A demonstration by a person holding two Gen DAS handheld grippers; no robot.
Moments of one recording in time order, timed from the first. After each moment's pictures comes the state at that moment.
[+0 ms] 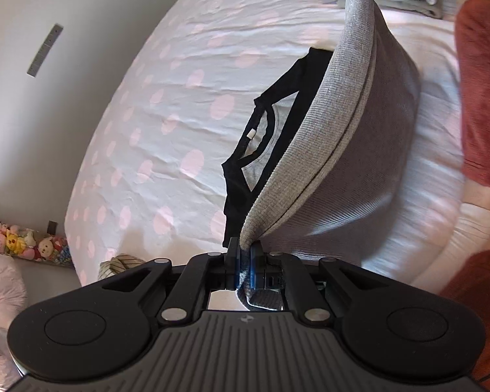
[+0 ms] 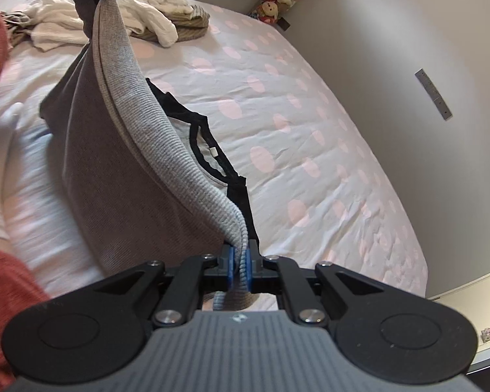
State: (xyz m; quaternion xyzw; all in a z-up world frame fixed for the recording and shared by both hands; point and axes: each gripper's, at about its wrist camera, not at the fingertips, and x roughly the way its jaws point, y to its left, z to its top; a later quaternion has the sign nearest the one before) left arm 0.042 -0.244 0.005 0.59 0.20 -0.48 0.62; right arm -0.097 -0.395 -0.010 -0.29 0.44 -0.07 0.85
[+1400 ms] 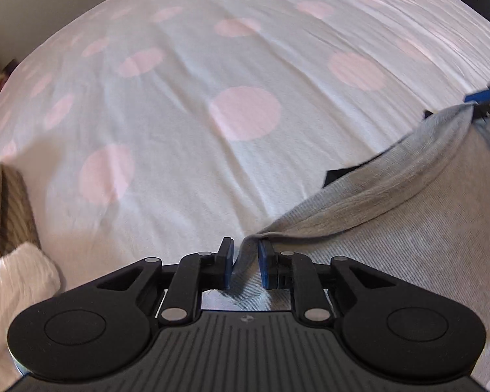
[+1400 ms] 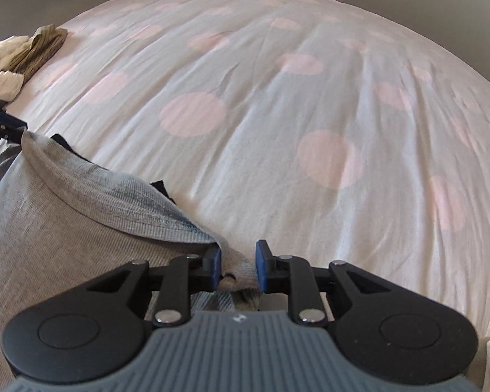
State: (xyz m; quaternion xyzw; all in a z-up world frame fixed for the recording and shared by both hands) left arm 0.272 -0.346 -0.153 0.34 0.42 -0.44 0.72; right arm 0.082 -0.596 -0.162 0.05 0.46 -0.14 0.87
